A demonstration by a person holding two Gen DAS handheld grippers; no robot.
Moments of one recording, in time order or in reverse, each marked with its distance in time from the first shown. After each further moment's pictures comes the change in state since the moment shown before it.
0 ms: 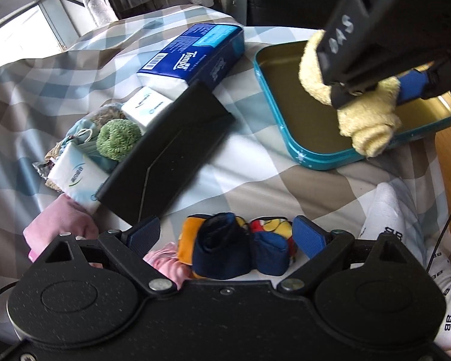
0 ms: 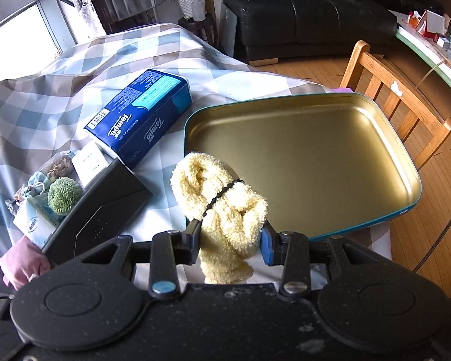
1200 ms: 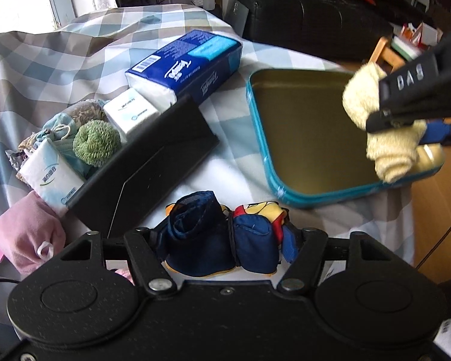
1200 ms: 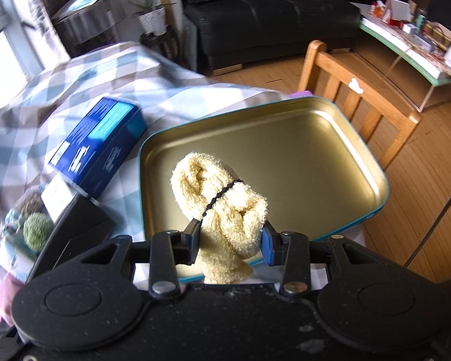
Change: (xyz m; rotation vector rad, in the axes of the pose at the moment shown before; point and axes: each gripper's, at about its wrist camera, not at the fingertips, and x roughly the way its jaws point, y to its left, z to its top) left arm 0.003 0.018 0.027 -0.160 -0.022 -0.152; right arm -0.001 -0.035 0.016 0.141 -0.032 -0.101
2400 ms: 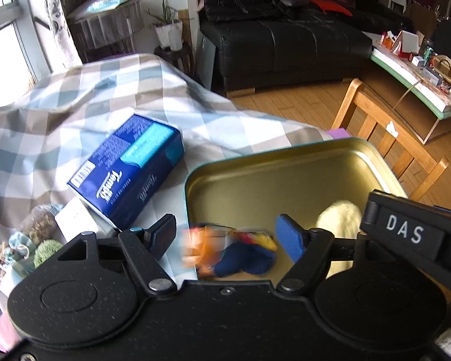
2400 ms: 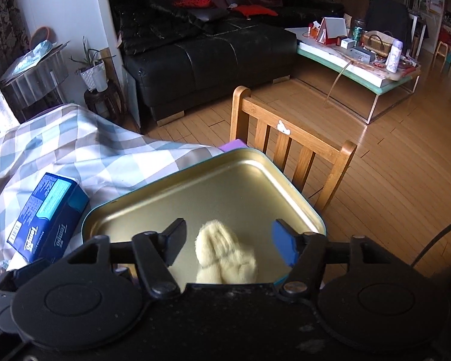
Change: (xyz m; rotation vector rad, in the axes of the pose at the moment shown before) left arm 0.013 -0.074 0.093 0.111 -0.109 -0.007; right arm -0.005 -0.039 0.029 0.156 -0.172 -0.164
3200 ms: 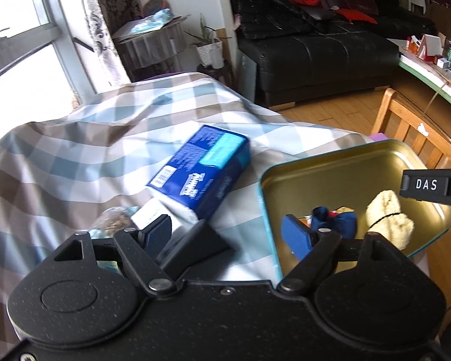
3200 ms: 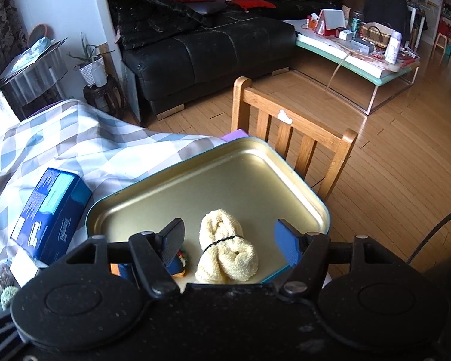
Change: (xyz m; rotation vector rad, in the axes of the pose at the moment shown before) left arm -0.051 0.046 -0.020 0.022 -0.063 0.170; right arm -0.001 0.008 -0.007 0.010 0.031 0.003
